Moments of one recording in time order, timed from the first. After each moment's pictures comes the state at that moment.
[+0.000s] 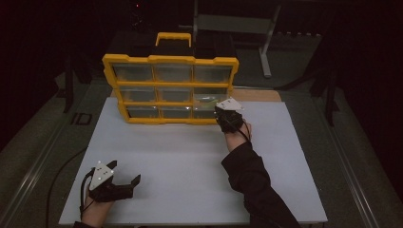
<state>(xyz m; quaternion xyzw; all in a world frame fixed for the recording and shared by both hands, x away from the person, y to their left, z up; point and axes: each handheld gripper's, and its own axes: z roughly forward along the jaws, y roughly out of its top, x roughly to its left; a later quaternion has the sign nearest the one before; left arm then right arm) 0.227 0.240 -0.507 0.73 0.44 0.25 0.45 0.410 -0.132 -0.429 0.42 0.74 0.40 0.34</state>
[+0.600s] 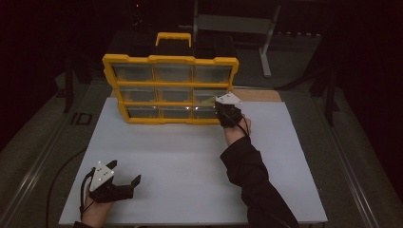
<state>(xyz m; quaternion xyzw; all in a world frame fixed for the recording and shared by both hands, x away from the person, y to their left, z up) 0.226 0.238 -0.505 0.73 0.44 0.26 0.46 0.428 -0.130 -0.426 0.43 0.74 0.39 0.35</state>
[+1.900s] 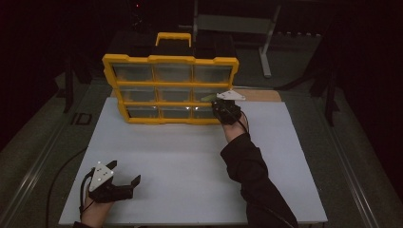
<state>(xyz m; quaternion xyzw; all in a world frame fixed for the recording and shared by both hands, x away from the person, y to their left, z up) 0.225 0.240 -0.506 0.73 0.44 0.25 0.46 0.437 -0.132 -0.425 0.44 0.74 0.41 0.30</state>
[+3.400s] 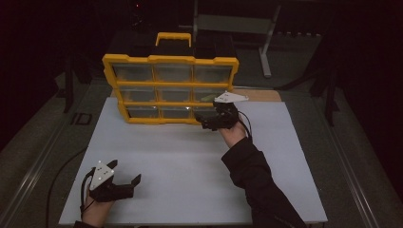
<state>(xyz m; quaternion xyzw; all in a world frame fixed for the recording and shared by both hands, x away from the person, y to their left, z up) 0.228 0.239 -0.507 0.73 0.44 0.25 0.46 0.418 -0.129 -0.411 0.34 0.78 0.50 0.18</state>
